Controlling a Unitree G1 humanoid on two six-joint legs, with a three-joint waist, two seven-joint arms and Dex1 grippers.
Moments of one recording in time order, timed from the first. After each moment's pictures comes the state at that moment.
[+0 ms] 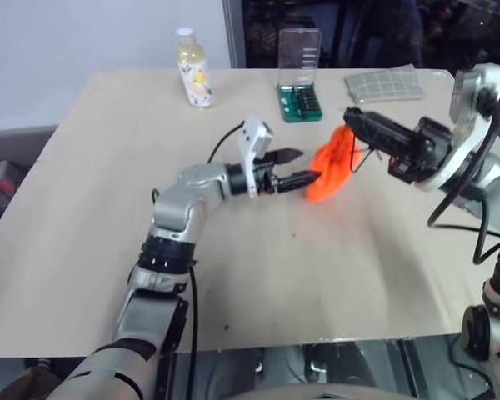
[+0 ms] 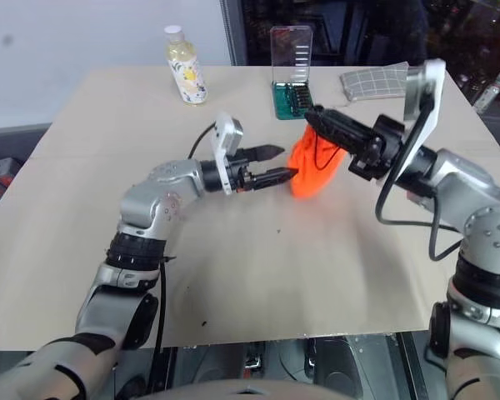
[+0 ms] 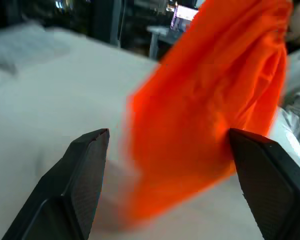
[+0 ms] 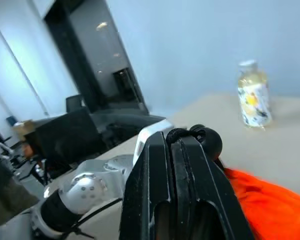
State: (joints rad) left arm -0.77 0.32 -0.08 0.10 -0.44 0.57 -0.92; right arm -0.58 -0.58 -0.31 -0.41 1.29 1.02 0.42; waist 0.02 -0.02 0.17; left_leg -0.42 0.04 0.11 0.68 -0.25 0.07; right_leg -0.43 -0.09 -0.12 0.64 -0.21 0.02
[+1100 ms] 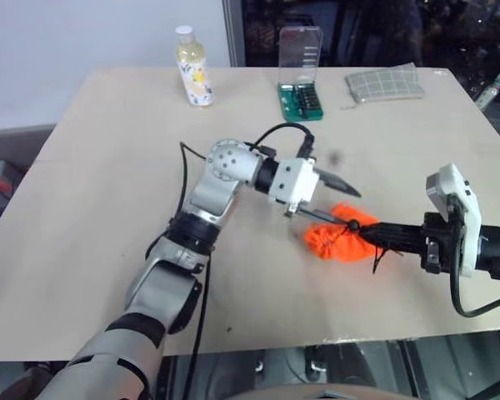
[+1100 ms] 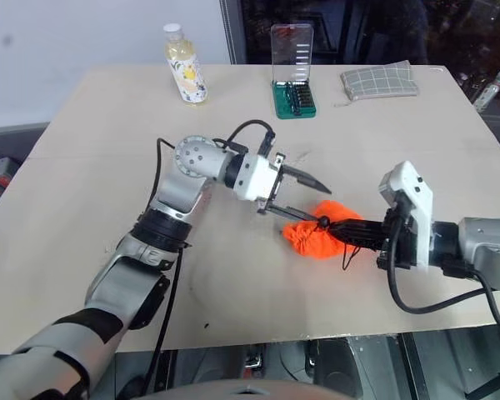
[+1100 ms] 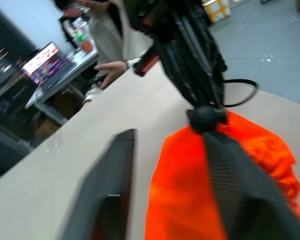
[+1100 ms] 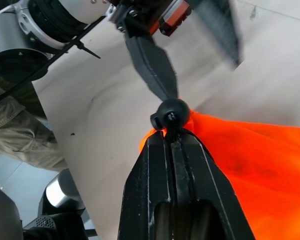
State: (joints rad) left arm -0.93 0.28 -0.33 0.33 -0.23 -0.31 -1.50; right arm -0.16 -1.06 -0.36 -0.67 1.41 1.09 0.50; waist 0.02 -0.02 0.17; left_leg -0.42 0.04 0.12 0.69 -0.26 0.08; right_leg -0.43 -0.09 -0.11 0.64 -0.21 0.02
